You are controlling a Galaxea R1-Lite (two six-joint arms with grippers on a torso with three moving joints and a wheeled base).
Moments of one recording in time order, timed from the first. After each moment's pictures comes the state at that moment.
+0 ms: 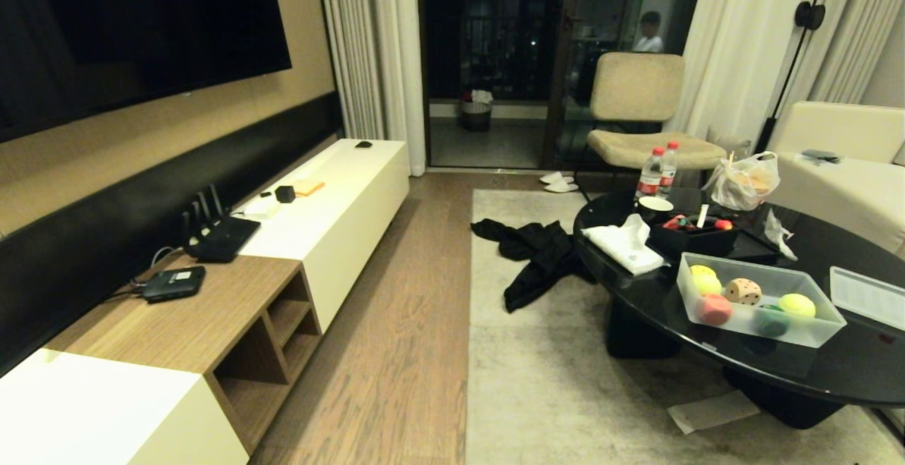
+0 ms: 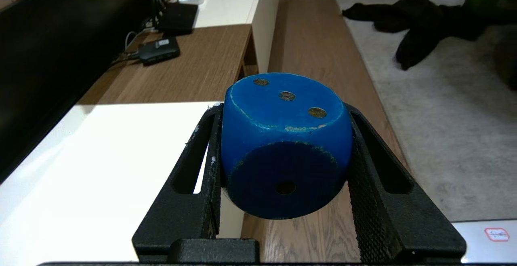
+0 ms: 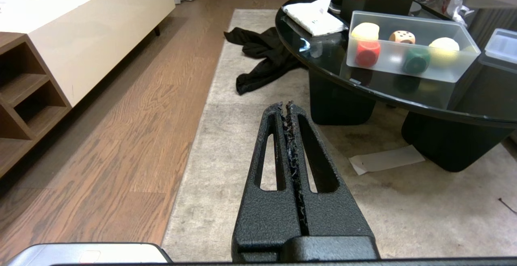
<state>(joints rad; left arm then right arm) -0.01 0.03 -0.07 0.10 0.03 0.11 0.00 0.00 0.00 0.00 -0.01 0.02</state>
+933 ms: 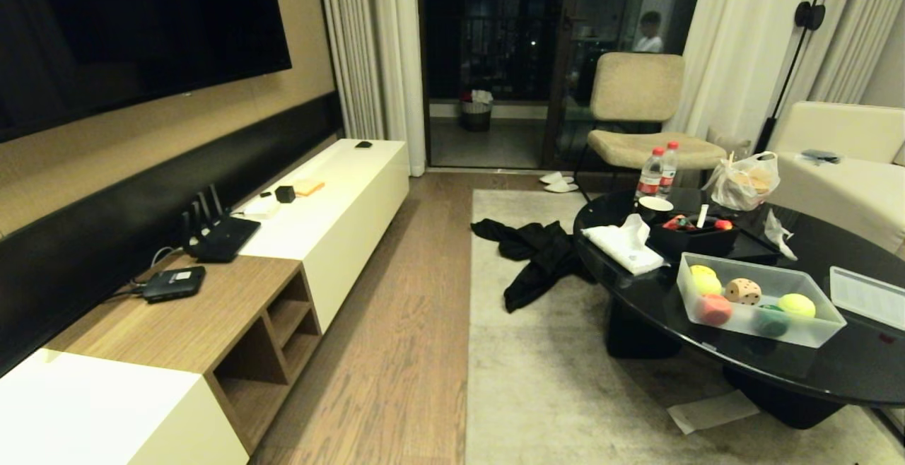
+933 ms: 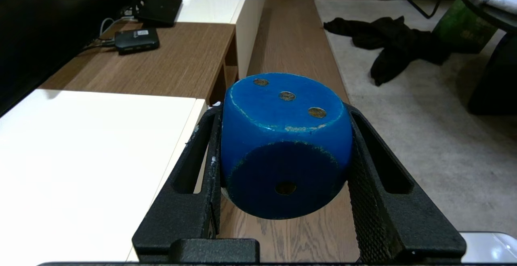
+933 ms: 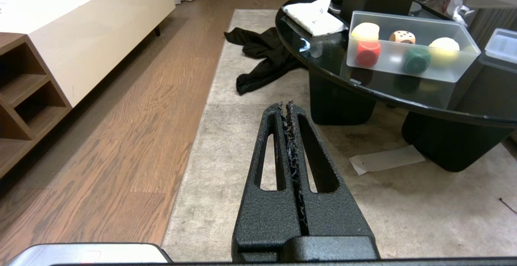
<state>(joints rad) 0.00 0.00 -0.03 0.06 0.00 -0.01 0.00 0.00 0.00 0.00 -0.01 0.02</state>
